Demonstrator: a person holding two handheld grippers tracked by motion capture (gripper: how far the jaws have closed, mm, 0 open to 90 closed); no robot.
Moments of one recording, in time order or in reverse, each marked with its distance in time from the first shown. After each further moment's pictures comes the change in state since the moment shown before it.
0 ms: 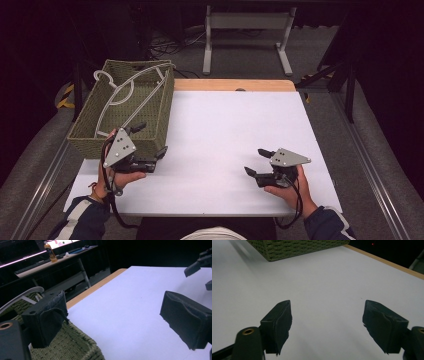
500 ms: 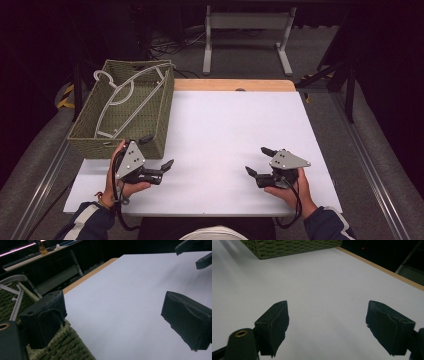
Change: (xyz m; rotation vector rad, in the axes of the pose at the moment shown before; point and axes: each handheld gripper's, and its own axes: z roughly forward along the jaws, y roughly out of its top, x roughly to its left) left arm -0.020 -0.029 0.010 0.049 -0.040 0.014; right arm 0.003 -0.002 -0.002 -0.009 -0.070 -0.043
